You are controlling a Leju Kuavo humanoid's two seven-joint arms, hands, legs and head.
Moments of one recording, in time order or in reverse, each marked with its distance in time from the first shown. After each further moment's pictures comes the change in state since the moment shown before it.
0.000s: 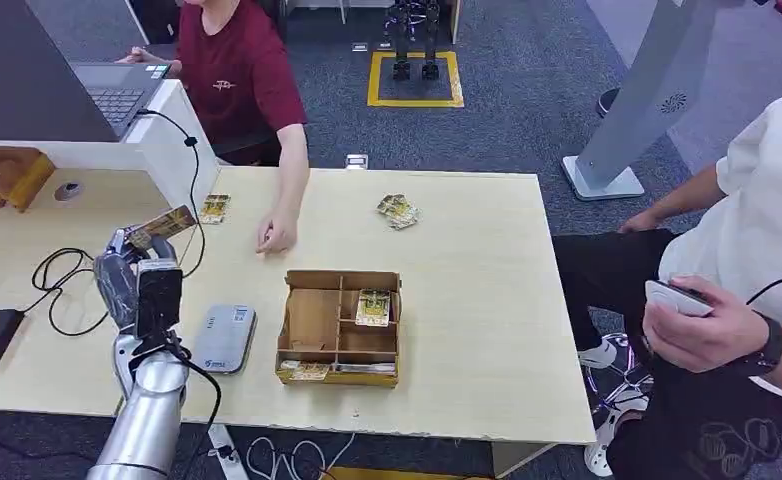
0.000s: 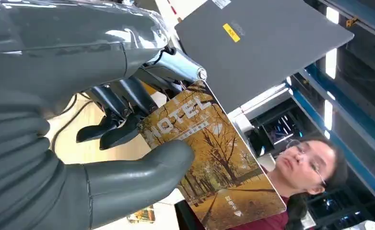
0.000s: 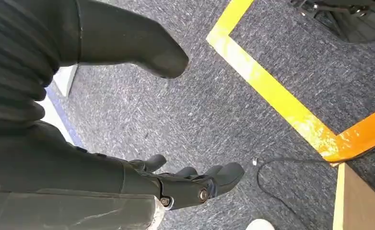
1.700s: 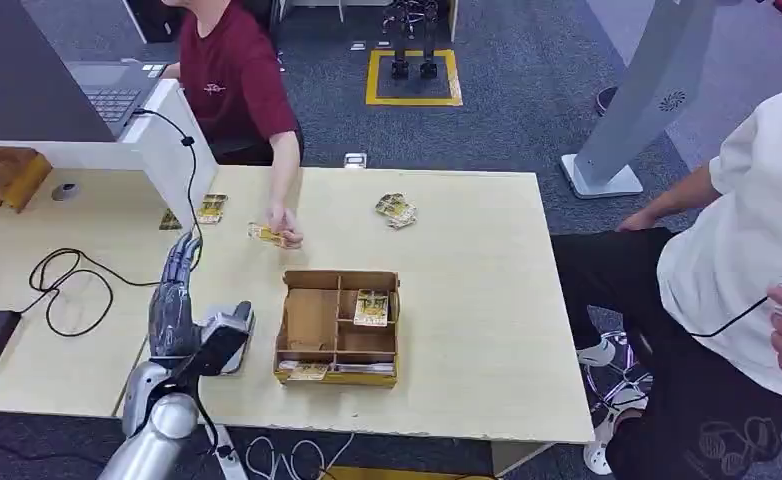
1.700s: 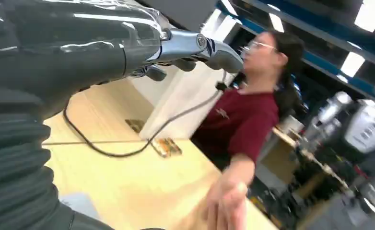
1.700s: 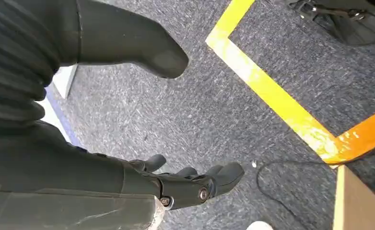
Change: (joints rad) left arm 0.169 0.123 -0.185 -0.036 -0.189 -0.154 -0.006; right arm 0.008 0.005 -0.021 -0.005 0.014 0.001 -0.007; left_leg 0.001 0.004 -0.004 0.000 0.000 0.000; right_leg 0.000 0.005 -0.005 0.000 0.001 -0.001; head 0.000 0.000
